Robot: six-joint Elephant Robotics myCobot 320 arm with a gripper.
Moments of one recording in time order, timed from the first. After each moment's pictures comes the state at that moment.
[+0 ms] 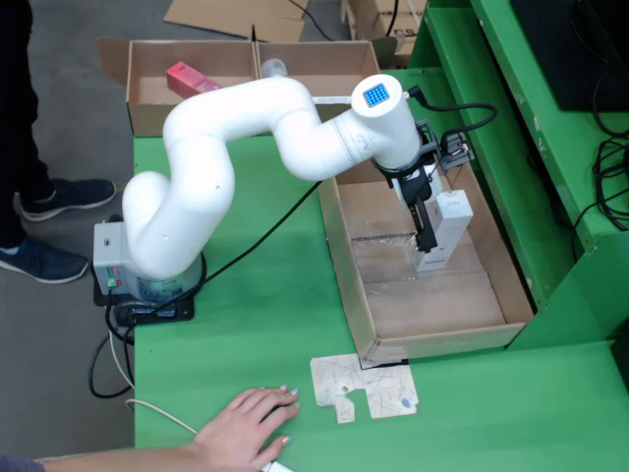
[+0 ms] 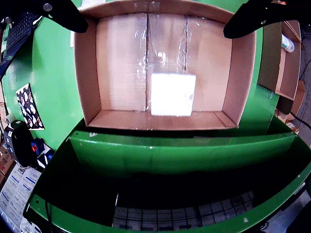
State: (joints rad) arm 0.10 -0.44 -0.90 0.29 1.54 0.09
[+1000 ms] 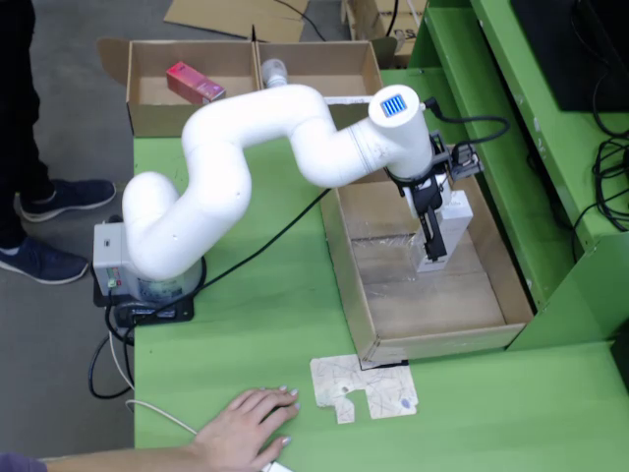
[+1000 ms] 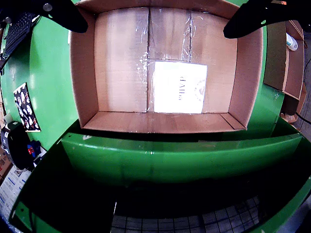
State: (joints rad) arm 0.08 -0.61 -0.72 0.26 1.55 0.08
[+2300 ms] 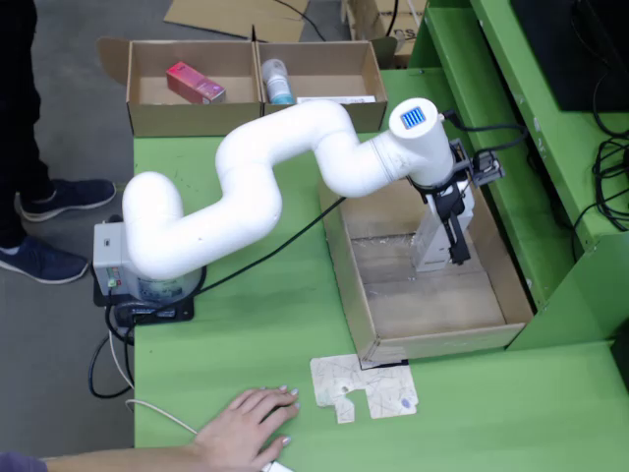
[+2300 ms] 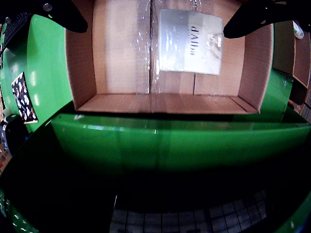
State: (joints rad) arm 0.08 -1.07 -0.11 0.14 1.52 0.08
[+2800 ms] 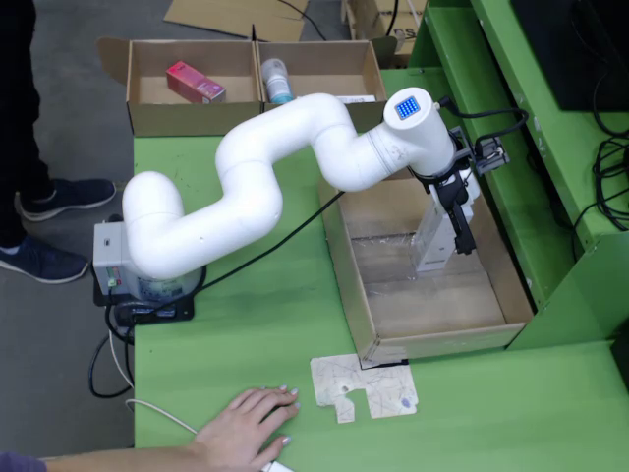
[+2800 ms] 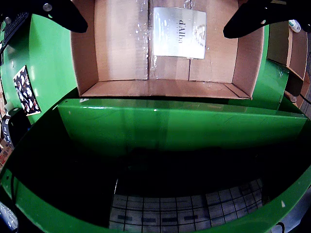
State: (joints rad) arm 0.09 -1.07 -0.03 0.15 1.51 0.10
